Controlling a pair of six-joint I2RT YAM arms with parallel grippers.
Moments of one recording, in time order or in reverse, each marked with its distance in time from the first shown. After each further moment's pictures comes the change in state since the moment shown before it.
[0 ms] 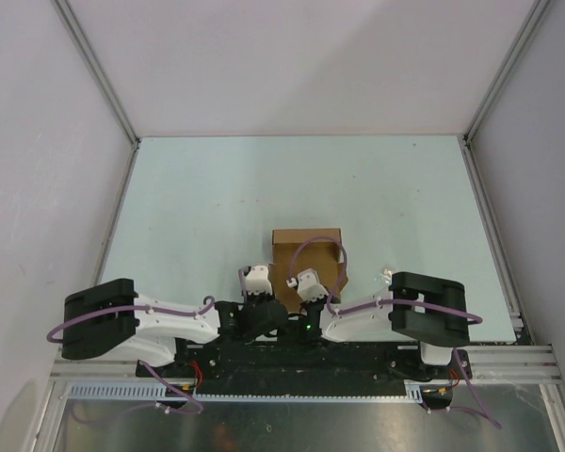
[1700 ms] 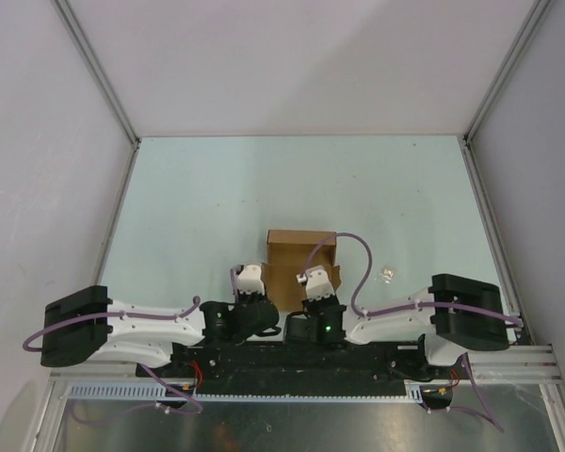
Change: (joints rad) left arm 0.000 -0.154 -0.026 -0.115 -0.023 0.057; right arm 0.037 -0.151 -0.034 0.079 -0.034 0.061
